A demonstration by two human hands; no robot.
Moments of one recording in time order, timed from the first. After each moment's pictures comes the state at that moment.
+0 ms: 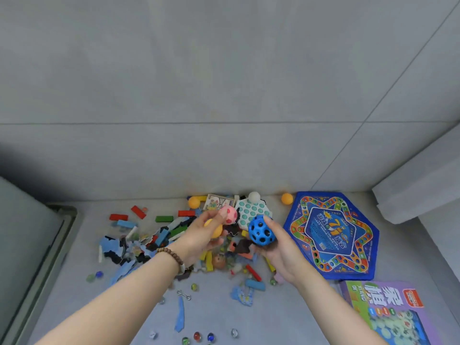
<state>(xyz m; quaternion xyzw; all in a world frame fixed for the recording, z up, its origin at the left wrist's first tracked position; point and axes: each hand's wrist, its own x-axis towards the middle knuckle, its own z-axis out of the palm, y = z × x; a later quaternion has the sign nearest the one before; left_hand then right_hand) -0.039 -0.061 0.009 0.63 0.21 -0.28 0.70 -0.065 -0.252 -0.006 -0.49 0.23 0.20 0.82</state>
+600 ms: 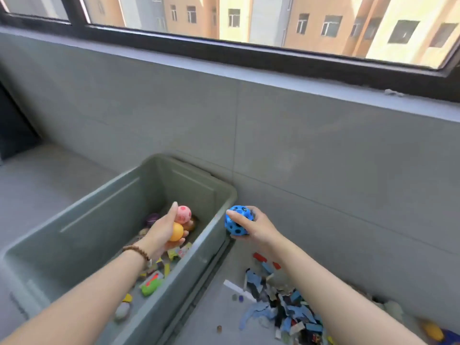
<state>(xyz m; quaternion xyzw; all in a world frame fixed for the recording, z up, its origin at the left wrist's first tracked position) -0.168 0.357 0.167 0.57 0.41 0.07 0.71 -0.066 0.168 0.190 -0.68 -0.10 0.35 0.64</state>
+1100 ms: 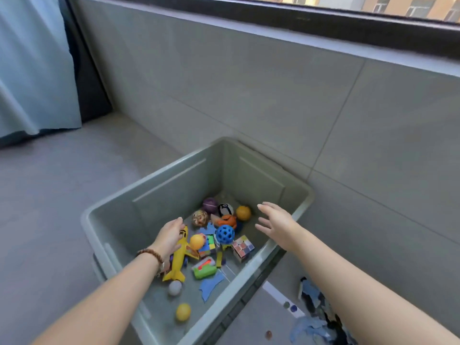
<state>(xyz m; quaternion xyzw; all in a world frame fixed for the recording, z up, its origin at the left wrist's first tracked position) -0.256 0.482 0.076 0.53 0.53 0.10 0.66 -0.075 0.322 0.123 -0.66 0.00 0.43 0.62</state>
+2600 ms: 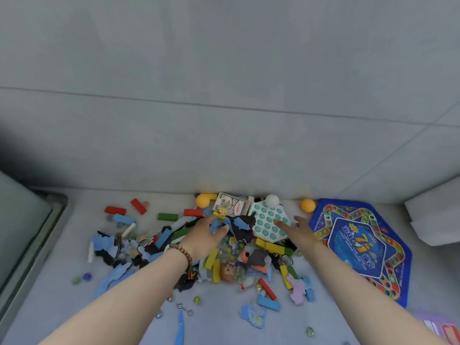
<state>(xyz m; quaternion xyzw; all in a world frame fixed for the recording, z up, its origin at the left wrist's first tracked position) -0.001 -0.026 -0.080 0.85 0.08 -0.30 0.43 0.022 -0.269 -0.091 -0.79 0.31 0.22 0.49</state>
